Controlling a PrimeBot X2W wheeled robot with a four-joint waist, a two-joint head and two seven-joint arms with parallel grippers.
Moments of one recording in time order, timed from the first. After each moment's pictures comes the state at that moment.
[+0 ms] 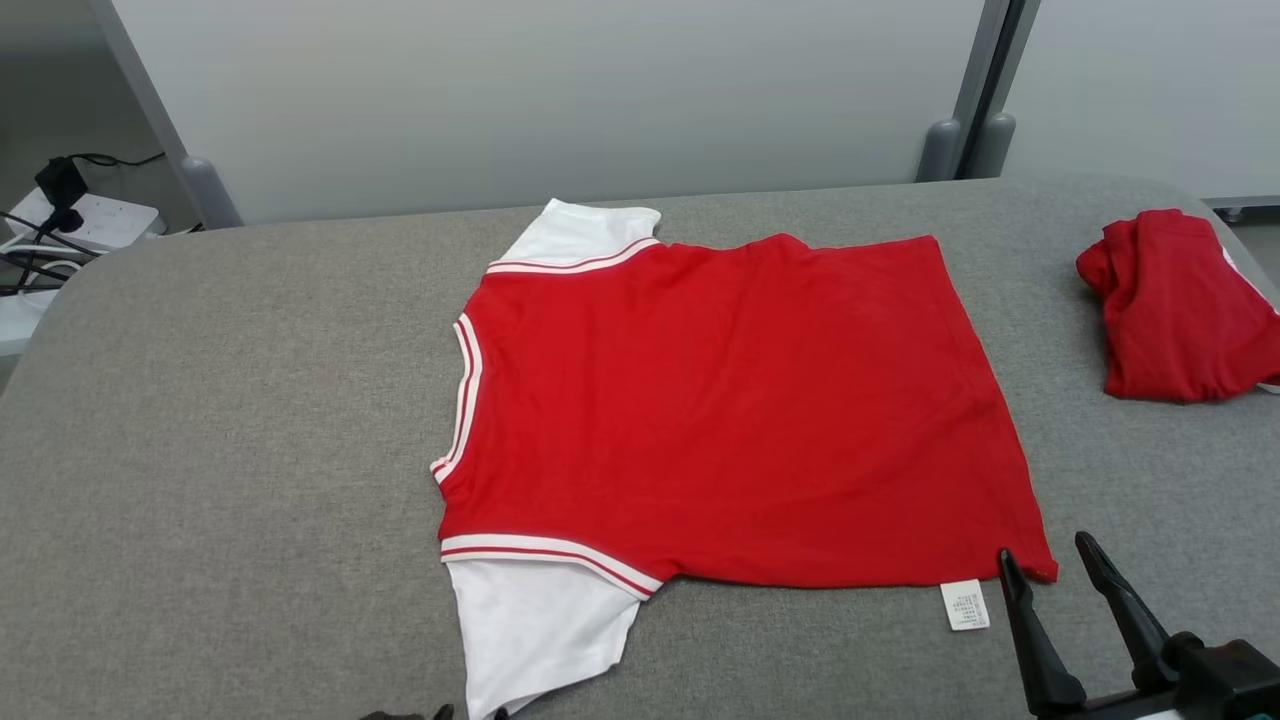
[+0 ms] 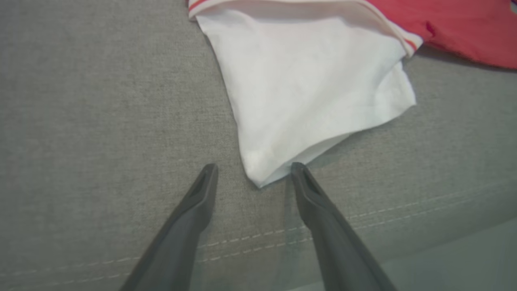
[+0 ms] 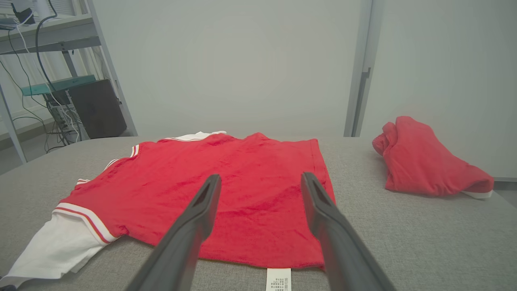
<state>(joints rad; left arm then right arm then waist) -0.06 0.05 -0.34 0.78 -0.35 -0.02 -0.25 0.13 -0.17 0.12 0.05 0.24 0.13 -0.26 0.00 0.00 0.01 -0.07</state>
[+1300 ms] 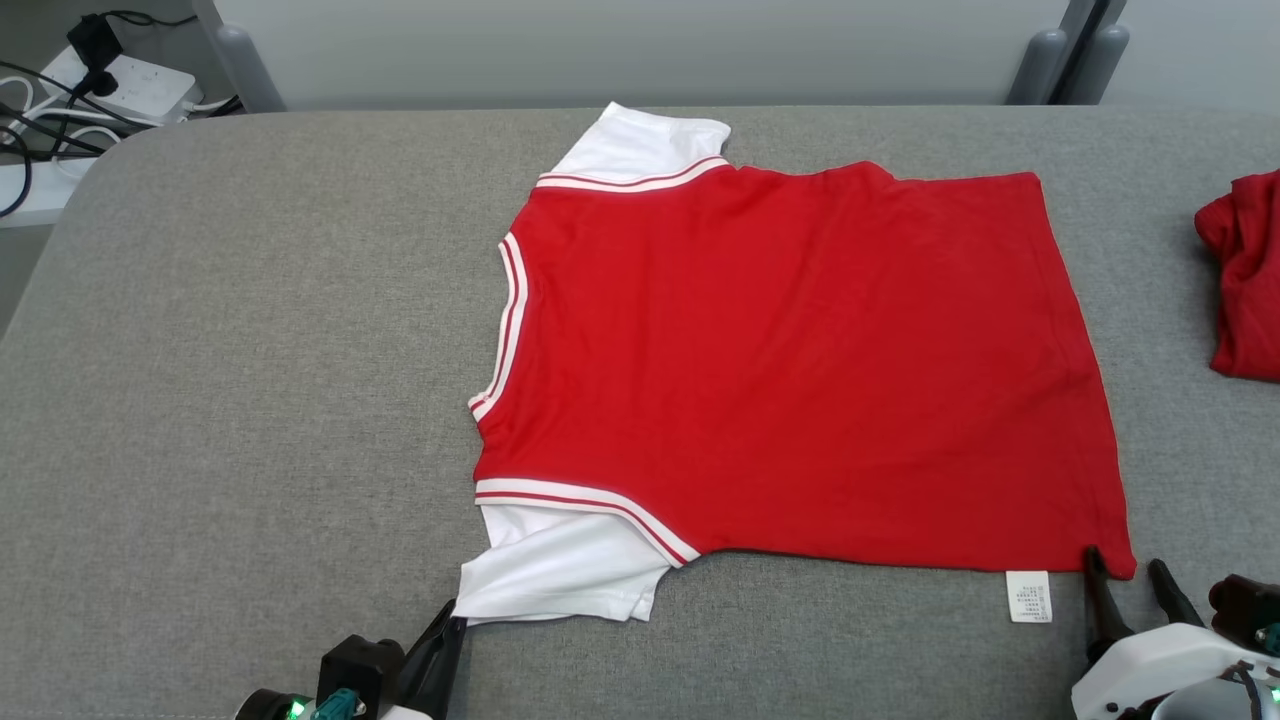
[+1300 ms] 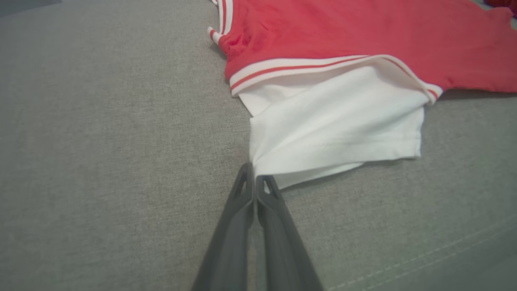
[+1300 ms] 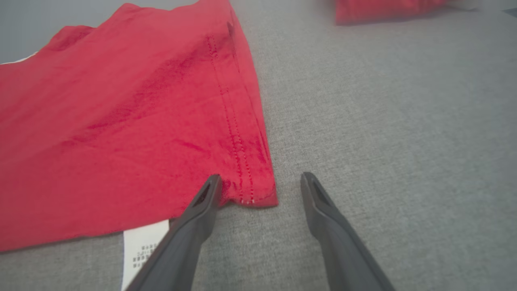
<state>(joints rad) -0.07 0.15 -0.34 0.52 -0.25 -0.03 -0.25 -0.21 -0.12 -0.08 0.77 0.33 0.13 -0.26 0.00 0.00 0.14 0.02</state>
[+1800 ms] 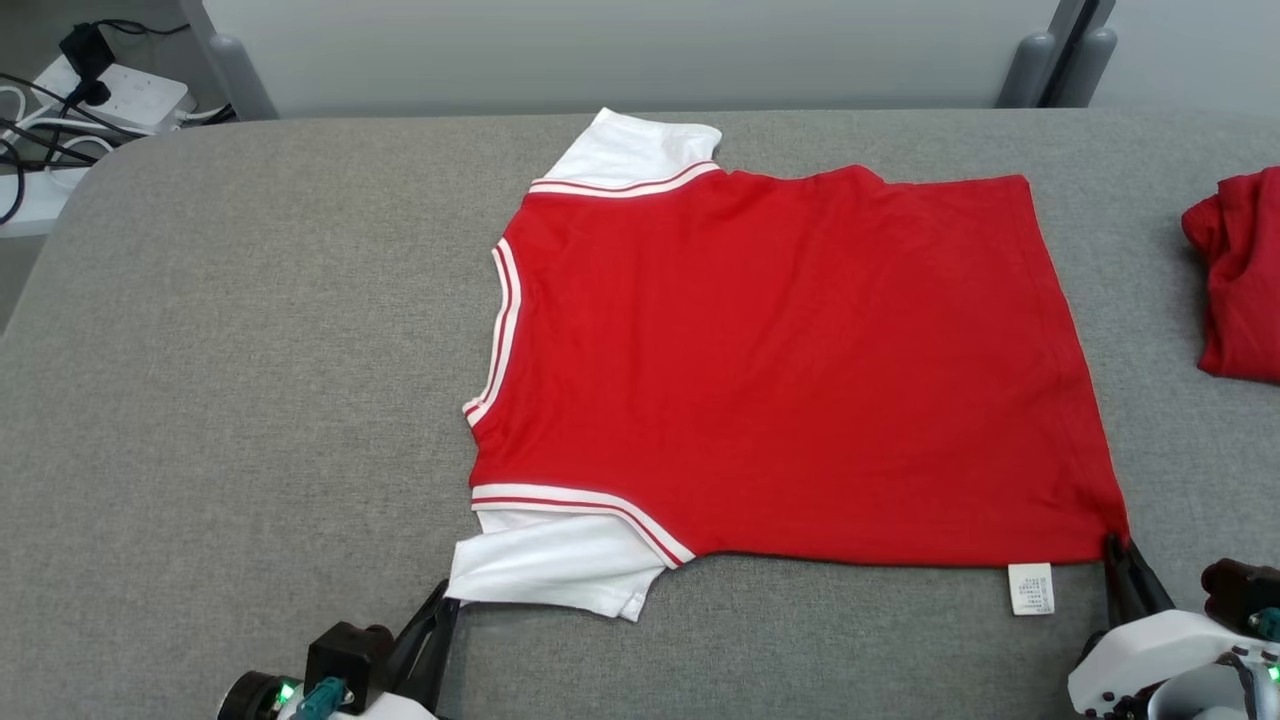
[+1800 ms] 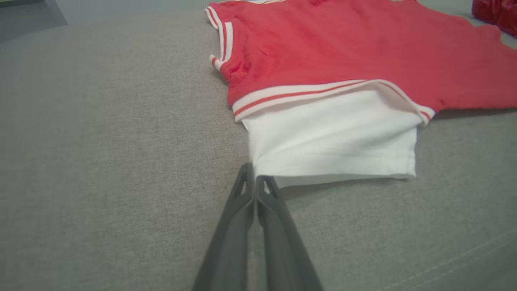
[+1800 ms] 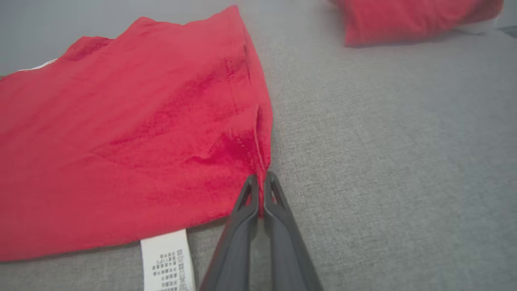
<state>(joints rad) -0.07 0.16 -0.33 0.48 -0.26 -0.03 -0.25 -0.23 -0.12 -0.06 0.76 0.32 0.13 -0.26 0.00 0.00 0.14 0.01</state>
